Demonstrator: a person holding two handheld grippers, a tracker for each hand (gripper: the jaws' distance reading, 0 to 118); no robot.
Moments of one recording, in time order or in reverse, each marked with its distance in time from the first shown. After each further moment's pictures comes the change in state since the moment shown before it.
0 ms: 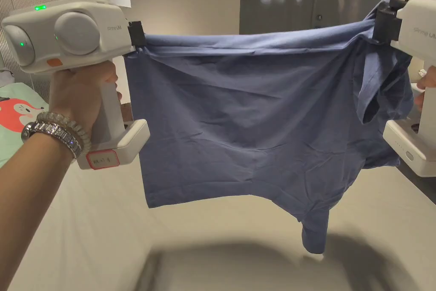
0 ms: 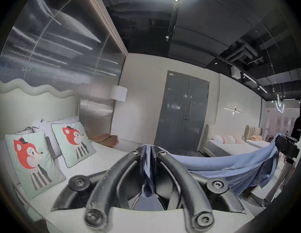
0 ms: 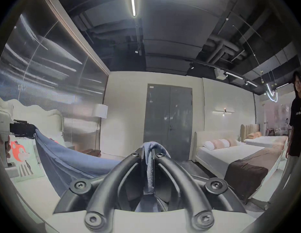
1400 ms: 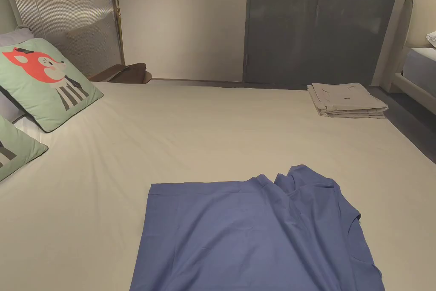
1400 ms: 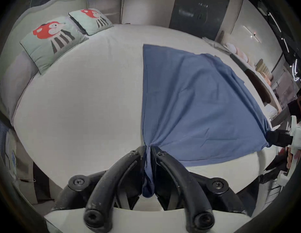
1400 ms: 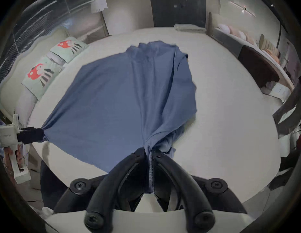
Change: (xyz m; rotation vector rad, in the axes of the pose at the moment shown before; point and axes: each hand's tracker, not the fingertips) left arm -0.107 -0.375 0.301 -0.980 0.130 -0.020; right arm -0.017 -0.338 0.331 -1.154 0.128 -0.170
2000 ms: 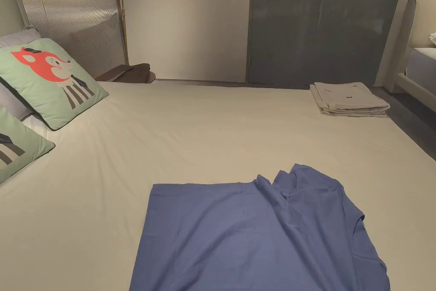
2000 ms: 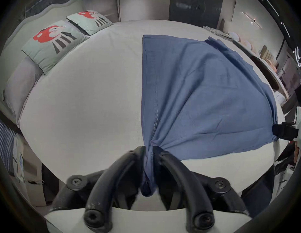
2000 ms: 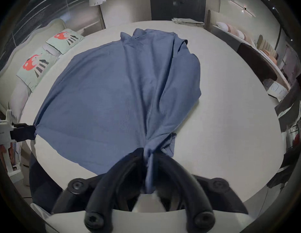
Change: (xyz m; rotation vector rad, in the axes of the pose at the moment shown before) left arm 0.006 -0.033 -0.004 -0.003 0.080 -0.070; right arm -0.002 -0.034 -0.011 0.009 -0.054 0.009
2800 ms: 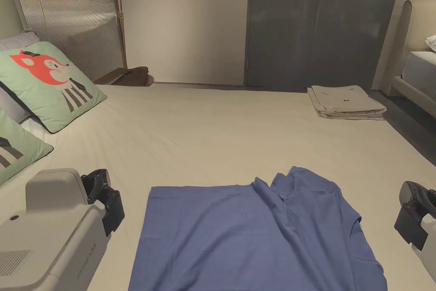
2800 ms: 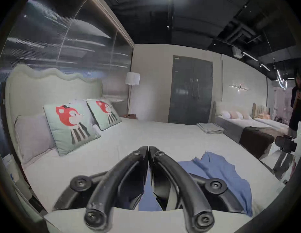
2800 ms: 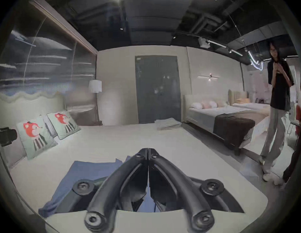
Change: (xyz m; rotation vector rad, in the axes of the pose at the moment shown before) left arm 0.022 0.106 0.157 0.891 -0.026 0.076; right arm -0.014 0.104 0.125 0.909 -0.103 -0.065
